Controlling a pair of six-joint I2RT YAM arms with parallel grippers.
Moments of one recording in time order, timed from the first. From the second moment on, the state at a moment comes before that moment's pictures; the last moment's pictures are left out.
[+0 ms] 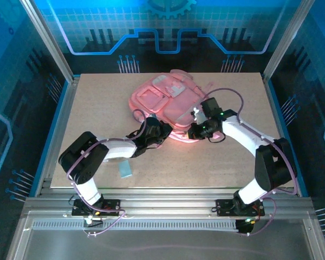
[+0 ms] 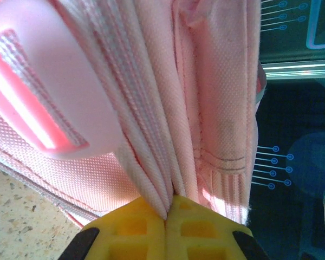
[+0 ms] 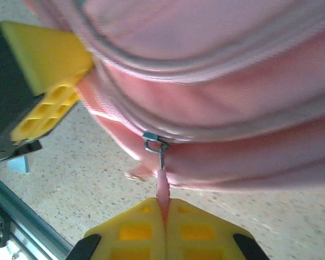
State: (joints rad) left arm -0.65 1.73 0.79 0.45 0.03 -1.37; right arm 0.36 1.56 1.09 -0.70 -0.42 0.26
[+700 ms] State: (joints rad) left arm -0.34 1.60 0.77 0.18 0.42 -1.01; right arm 0.26 1.52 1.07 -0.71 -0.25 0.25
